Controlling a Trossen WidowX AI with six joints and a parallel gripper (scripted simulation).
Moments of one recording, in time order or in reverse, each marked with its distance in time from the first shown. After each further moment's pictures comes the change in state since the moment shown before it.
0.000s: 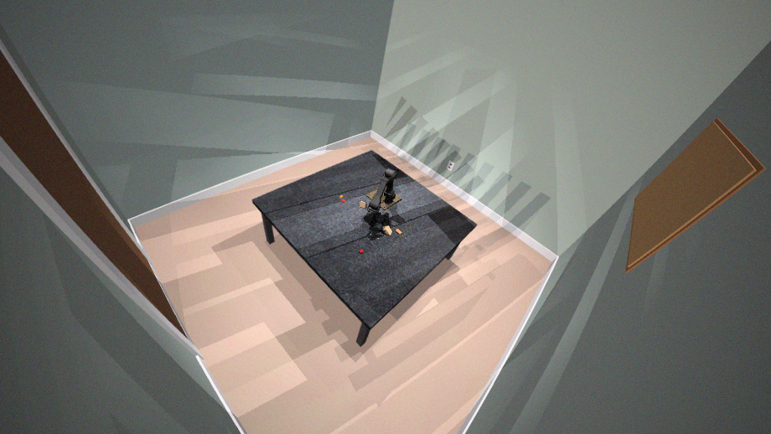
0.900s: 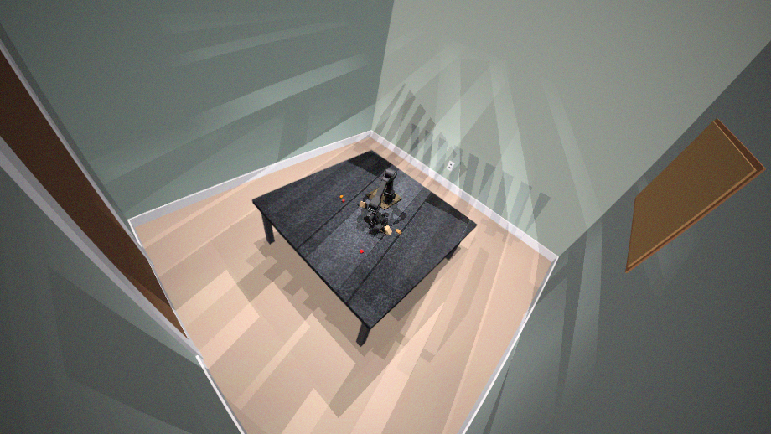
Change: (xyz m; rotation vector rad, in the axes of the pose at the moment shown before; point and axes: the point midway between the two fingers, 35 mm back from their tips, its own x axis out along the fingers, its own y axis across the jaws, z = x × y) arm 0.002 -0.001 0.001 0.003 0.000 0.002
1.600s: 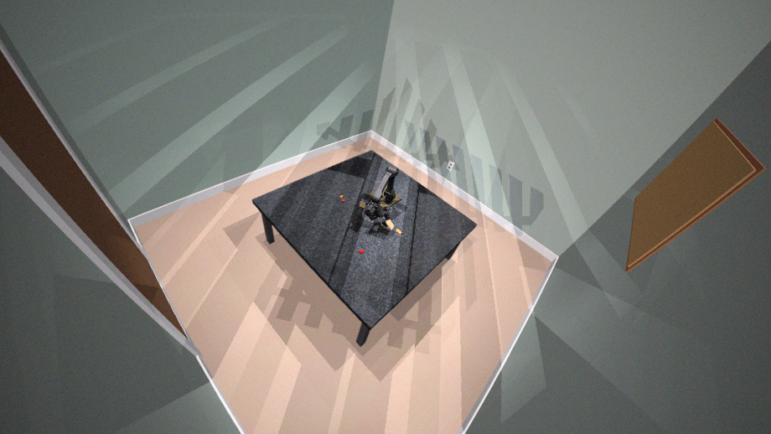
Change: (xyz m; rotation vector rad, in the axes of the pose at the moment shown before) arm -0.048 0.004 -0.048 0.002 0.001 -0.006
